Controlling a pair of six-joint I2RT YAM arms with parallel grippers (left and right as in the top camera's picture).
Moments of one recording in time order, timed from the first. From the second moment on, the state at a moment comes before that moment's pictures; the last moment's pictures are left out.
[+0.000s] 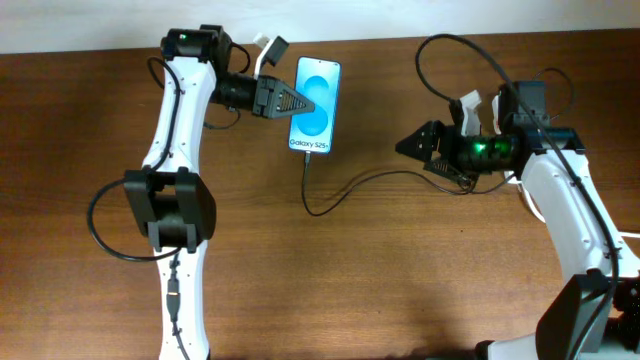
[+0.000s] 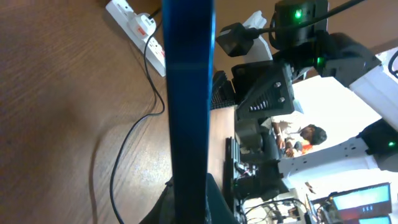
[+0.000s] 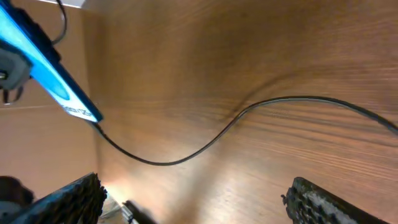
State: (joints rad) left arm -0.12 2.51 2.53 -1.69 1.33 0.72; right arm -0.07 1.61 1.26 -0.82 -0.81 0.28
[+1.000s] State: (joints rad) left arm -0.25 2.51 2.32 -1.44 0.49 -0.24; right arm -0.07 1.63 1.26 -0.82 -0.49 0.38
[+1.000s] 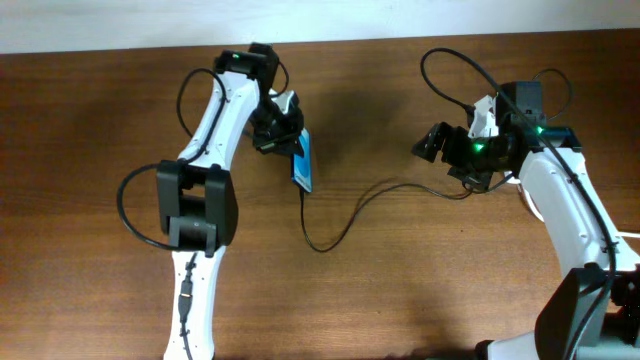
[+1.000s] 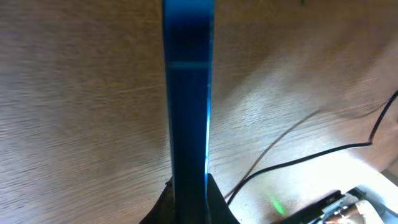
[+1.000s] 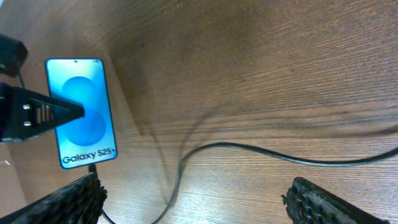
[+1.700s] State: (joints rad) left arm -0.30 2.49 2.16 -1.23 0.62 -0.18; right arm -0.07 1.63 1.26 -0.82 -0.49 0.38
